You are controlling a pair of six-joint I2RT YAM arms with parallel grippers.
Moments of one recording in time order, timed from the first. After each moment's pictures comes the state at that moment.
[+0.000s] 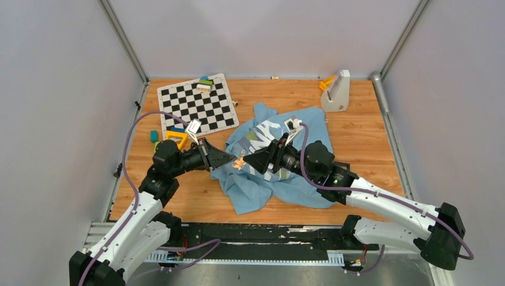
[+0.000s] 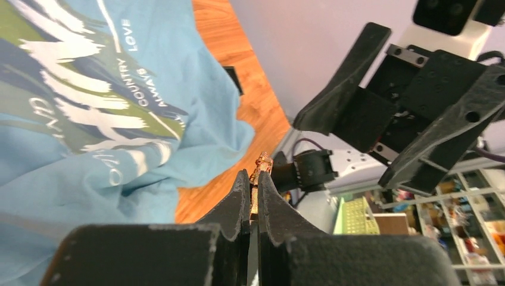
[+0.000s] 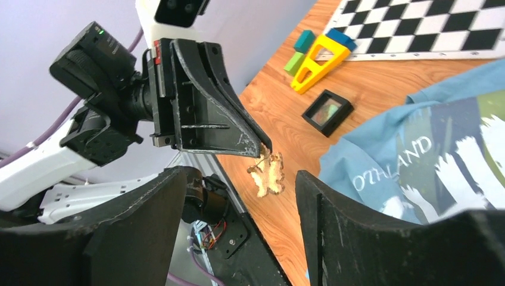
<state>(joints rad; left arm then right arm) -0.38 0.73 0.50 0.14 0.70 -0.89 0.97 1.03 0.74 0.27 -0.08 0.69</state>
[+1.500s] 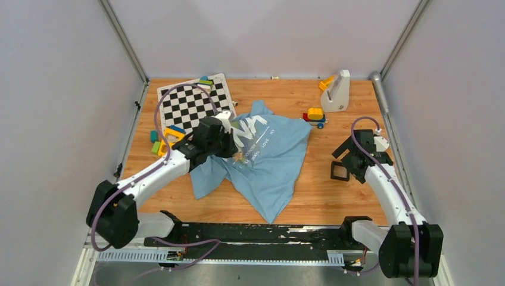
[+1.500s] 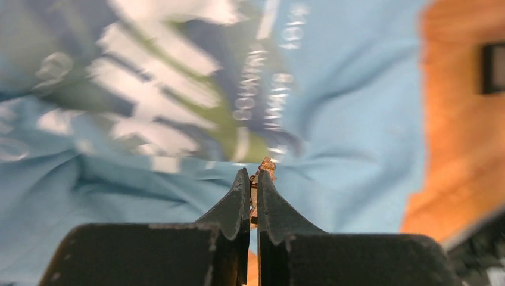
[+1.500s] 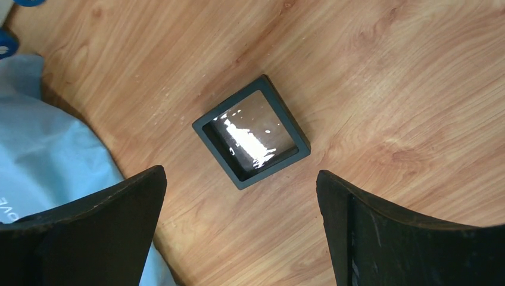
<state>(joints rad) -0.54 1.34 0.88 -0.30 0.02 -0.38 0.02 1.03 0.72 -0.69 0.26 0.81</state>
